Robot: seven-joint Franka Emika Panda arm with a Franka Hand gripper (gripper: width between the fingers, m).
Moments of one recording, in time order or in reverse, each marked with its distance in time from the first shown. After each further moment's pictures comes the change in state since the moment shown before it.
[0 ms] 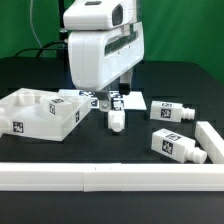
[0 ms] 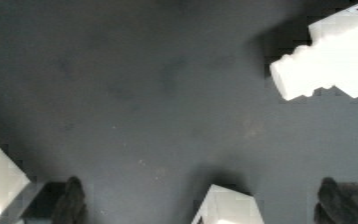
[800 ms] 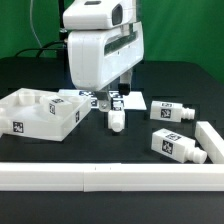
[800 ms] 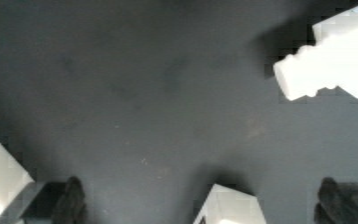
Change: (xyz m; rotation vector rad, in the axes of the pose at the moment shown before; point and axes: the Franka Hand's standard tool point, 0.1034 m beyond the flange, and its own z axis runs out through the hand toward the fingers) arm 0.003 0.001 0.003 -0.003 0.002 0.032
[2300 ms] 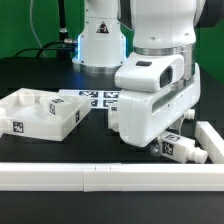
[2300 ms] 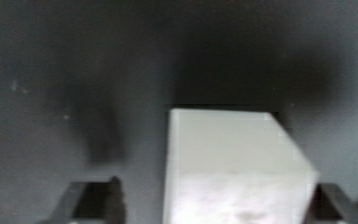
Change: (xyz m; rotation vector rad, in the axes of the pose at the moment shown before) arm 0.075 -0.013 0.072 0.024 0.018 0.200
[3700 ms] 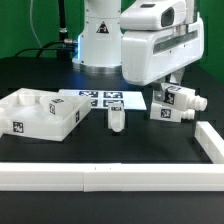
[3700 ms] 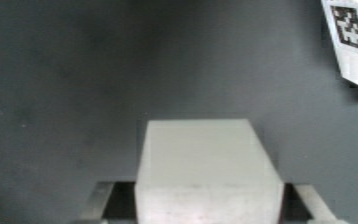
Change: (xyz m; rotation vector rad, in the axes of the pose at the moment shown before) arm -0.023 -0.056 -0.064 -0.021 -0.014 0.023
